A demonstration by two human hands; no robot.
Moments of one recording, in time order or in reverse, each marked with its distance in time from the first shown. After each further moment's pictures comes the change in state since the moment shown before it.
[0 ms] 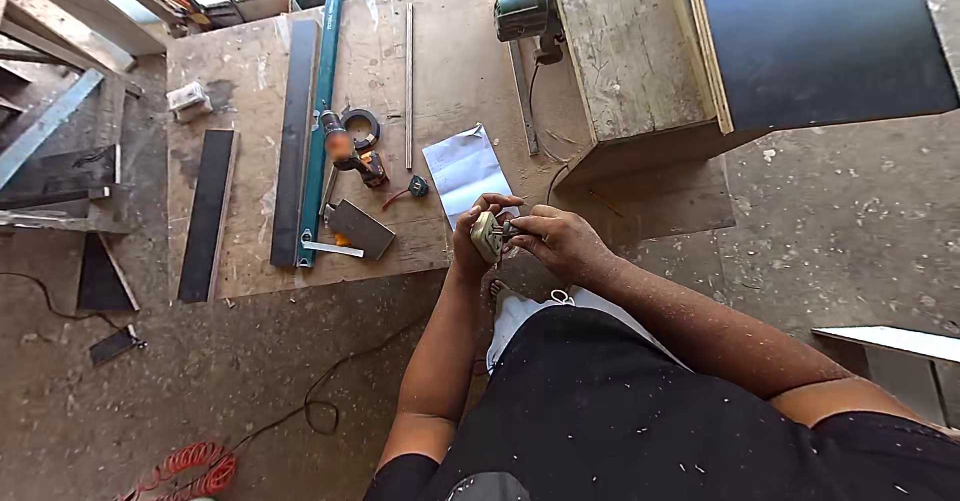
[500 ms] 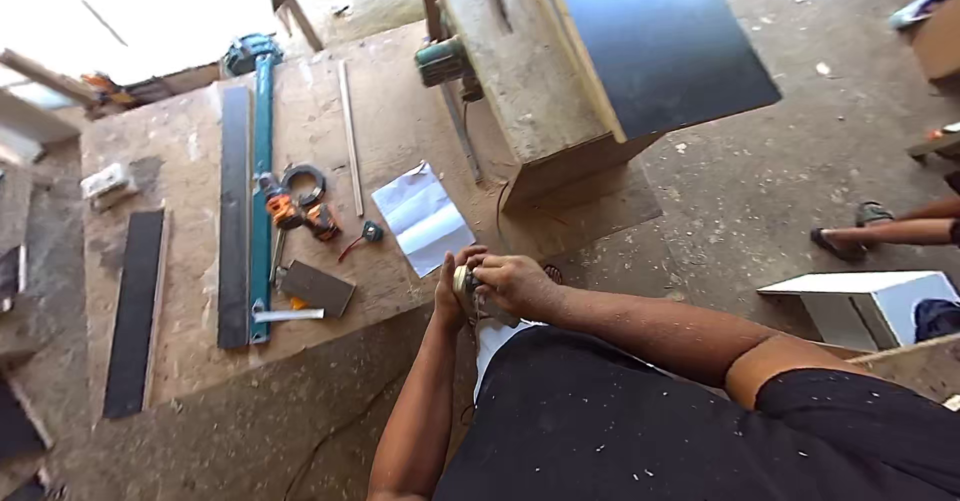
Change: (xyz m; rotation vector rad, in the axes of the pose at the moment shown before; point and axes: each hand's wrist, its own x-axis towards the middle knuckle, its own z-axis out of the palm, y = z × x) left_hand -0.012 -0.045 0.016 0.208 0.072 -0.205; right_hand -0.032 0.021 0.019 -0.059 -0.071 -0.037
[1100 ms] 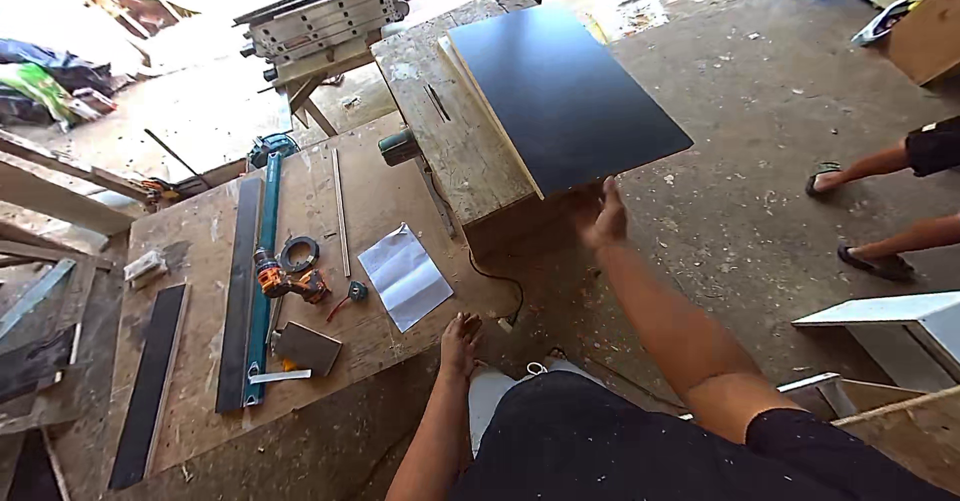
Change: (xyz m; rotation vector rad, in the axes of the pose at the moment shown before) left_hand 0.036 -0.104 0.062 -0.085 0.643 -0.326; right_hand -0.077 0.236 -0.156 1.455 1.205 0.554
